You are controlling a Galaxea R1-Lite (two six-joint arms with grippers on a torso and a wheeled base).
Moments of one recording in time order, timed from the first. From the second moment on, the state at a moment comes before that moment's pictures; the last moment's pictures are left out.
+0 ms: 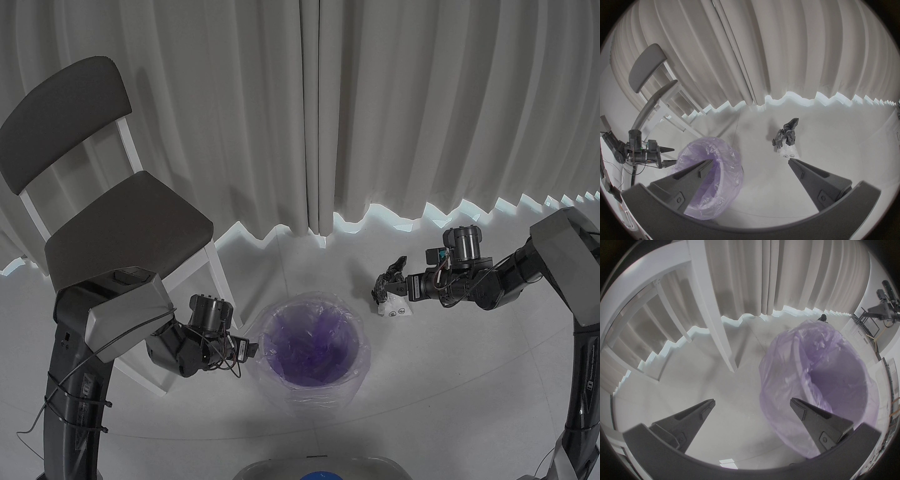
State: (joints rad) left arm -0.32 2.54 -1.19 -0.60 0.09 -0.02; right arm 0.20 2.32 -1.28 -0.44 0.22 0.06
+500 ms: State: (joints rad) left arm -0.29 2.67 -1.66 -0.28 0.09 0.05; right arm 0.17 2.23 -1.16 -0.52 0.28 0.07
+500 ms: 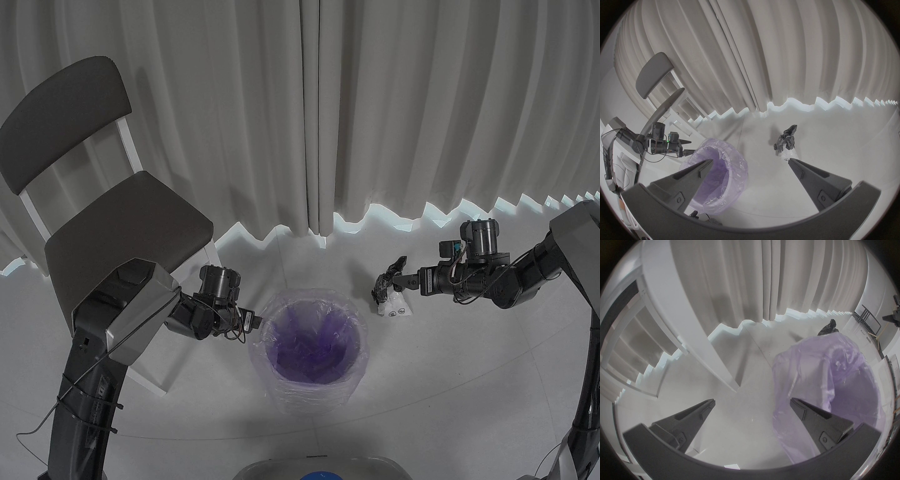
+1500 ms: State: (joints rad) left arm -0.26 2.77 -1.74 -0.29 0.08 0.03; right arm 0.17 2.32 -1.05 -0.70 0.30 0.11
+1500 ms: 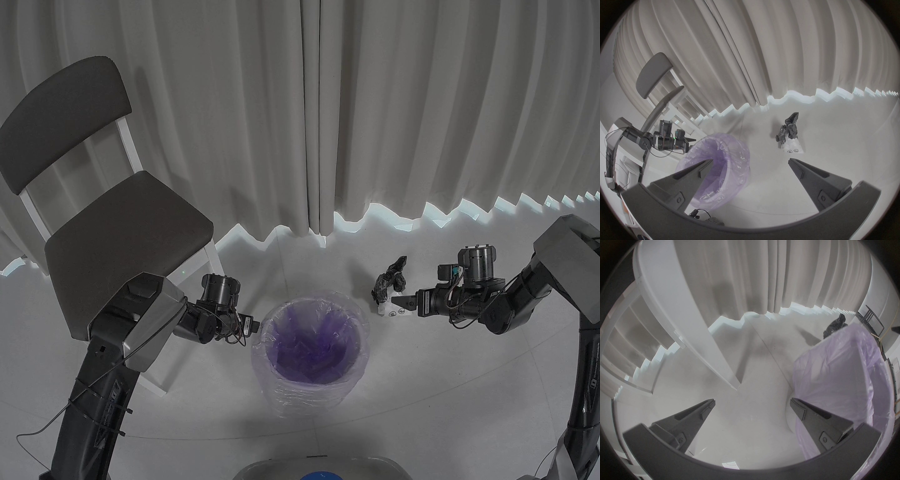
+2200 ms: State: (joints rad) left arm -0.25 2.47 -1.27 -0.60 0.05 0.02; right arm 0.20 2.52 -1.18 -0.70 0.29 0.12
